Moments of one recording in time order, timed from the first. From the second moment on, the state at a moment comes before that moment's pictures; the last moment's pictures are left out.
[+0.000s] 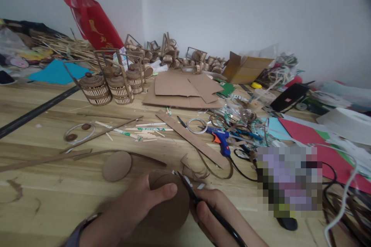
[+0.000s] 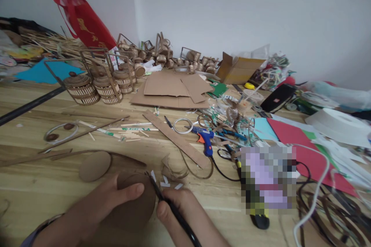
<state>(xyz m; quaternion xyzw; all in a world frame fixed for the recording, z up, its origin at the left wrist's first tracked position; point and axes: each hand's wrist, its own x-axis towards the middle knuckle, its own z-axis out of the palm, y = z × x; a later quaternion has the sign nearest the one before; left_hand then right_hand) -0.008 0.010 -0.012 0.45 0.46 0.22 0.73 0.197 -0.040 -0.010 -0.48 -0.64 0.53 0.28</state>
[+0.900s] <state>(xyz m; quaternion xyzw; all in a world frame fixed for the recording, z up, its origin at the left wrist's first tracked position) -0.016 0.014 -0.008 0.52 0.48 0.20 0.68 0.203 -0.045 -0.015 -0.50 -0.64 0.52 0.26</state>
